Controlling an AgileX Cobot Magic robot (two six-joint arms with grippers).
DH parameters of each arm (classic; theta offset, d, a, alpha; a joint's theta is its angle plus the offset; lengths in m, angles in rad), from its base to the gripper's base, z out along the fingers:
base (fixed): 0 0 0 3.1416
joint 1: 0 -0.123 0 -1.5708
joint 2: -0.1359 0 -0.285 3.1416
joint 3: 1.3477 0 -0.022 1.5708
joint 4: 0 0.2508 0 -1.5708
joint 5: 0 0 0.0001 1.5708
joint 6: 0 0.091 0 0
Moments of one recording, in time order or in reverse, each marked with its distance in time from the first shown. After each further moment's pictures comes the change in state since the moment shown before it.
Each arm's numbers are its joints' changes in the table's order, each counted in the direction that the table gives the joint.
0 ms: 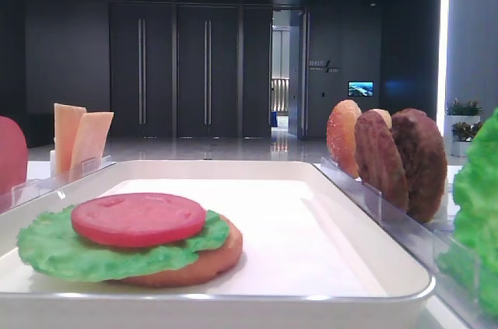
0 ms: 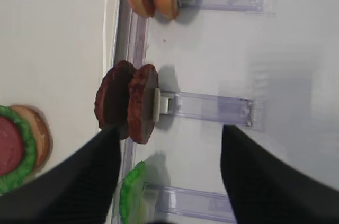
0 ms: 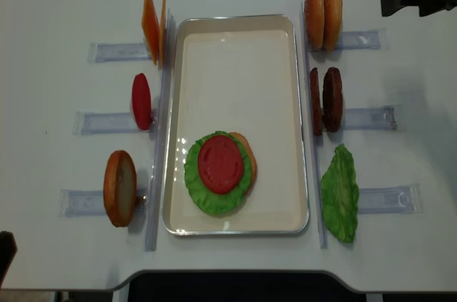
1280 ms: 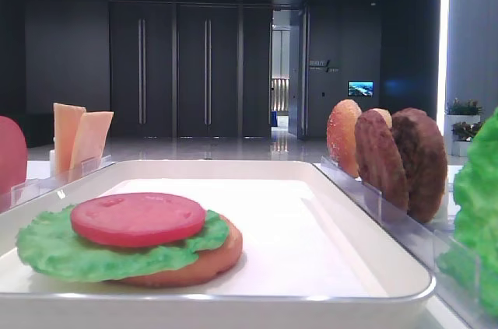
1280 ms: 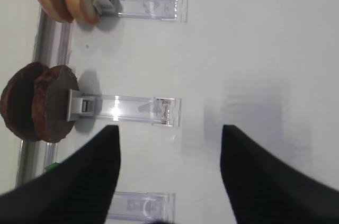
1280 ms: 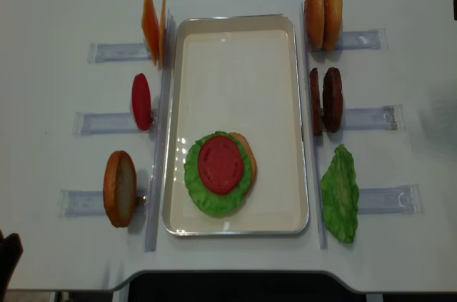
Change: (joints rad) left arm 0.000 0.000 0.000 0.000 0.000 0.000; right arm 0.276 0.157 0.126 0.016 -0.050 -0.267
